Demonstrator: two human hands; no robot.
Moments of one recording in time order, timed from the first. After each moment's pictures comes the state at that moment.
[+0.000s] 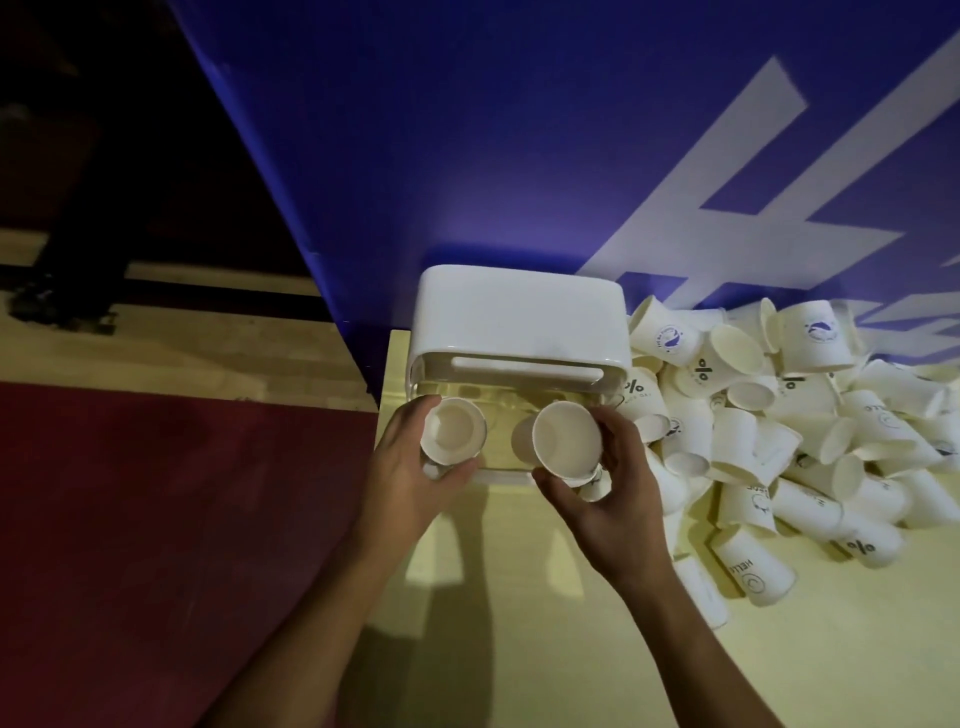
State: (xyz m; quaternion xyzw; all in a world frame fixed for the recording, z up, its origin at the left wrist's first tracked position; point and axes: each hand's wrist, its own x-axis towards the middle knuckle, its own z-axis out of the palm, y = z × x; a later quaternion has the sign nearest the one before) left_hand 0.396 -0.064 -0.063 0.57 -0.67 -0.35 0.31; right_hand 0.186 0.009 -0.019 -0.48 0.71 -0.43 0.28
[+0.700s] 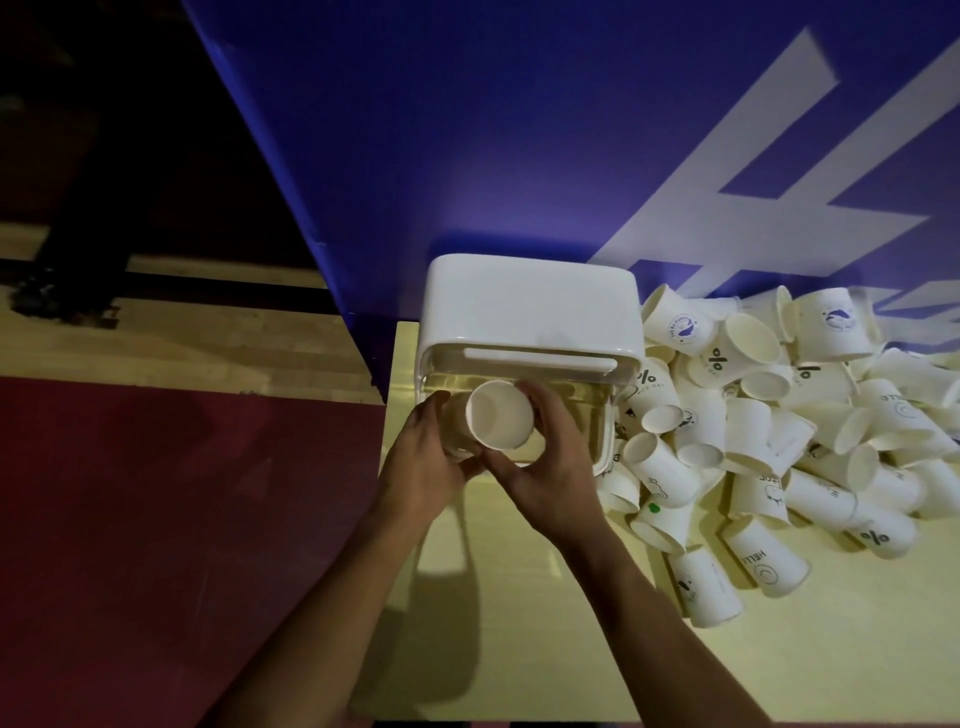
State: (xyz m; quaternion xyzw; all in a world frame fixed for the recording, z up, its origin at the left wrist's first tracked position) left_hand 0.388 -0.083 -0.100 0.60 -0.68 -0.37 0.20; right_hand 0.235 -0.033 -0.042 -0.56 0.66 -0.42 0.27
